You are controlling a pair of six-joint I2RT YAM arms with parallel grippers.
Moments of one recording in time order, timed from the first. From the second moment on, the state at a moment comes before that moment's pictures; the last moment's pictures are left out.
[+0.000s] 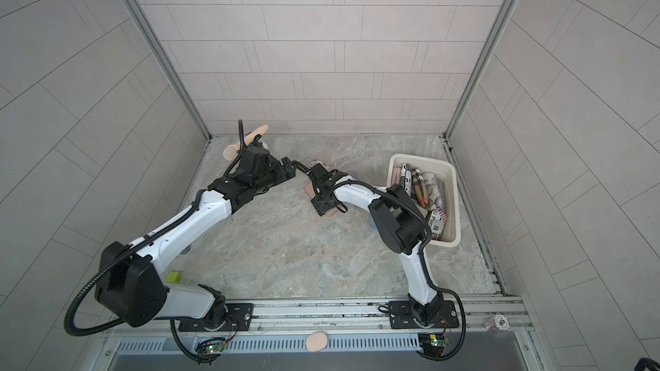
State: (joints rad) left arm -0.45 1.40 1.12 -0.34 -0.08 -0.75; right arm 0.66 2.06 1.51 -0.65 0.12 0.09
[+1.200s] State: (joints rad) left arm -0.45 1.31 1.02 -0.11 0.08 -0.75; right arm 0.61 1.54 1.48 -0.87 0.21 0.26
